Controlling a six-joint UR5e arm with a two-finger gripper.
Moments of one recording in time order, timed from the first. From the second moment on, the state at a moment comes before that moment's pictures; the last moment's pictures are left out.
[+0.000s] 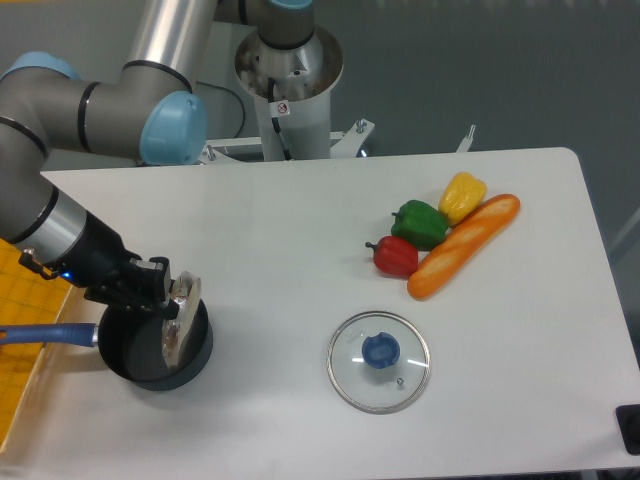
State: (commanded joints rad) arm 1.88 -2.03 -1.23 -1.33 2.10 -0.08
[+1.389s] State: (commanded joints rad) arm 1.86 -2.07 -1.25 -1.32 2.12 -0.11
